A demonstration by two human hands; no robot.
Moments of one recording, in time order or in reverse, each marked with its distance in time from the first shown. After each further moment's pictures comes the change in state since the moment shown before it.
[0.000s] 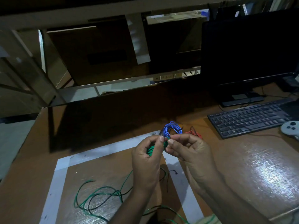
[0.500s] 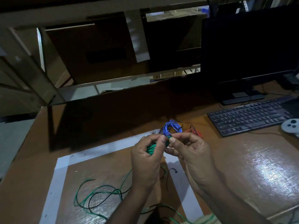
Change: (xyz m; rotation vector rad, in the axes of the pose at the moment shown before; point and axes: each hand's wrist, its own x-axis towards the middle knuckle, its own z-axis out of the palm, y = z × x) left_hand 0.002 -0.008 -0.002 0.059 -0.023 0.066; right_hand 0.001 0.004 -0.003 -0.009 -0.021 -0.059
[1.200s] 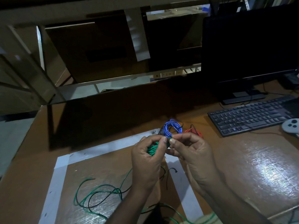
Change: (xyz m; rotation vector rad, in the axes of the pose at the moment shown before) left_hand -0.001 -0.007 -0.001 0.004 -0.017 -0.011; right_hand 0.002 0.005 -0.007 -0.037 -0.008 0.005
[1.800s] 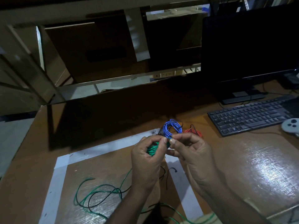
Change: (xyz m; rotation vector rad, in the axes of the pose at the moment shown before) left_hand 0.000 -0.007 -0.001 -0.018 -0.028 -0.015; right_hand 0.000 0.003 0.000 0.012 0.004 -0.023
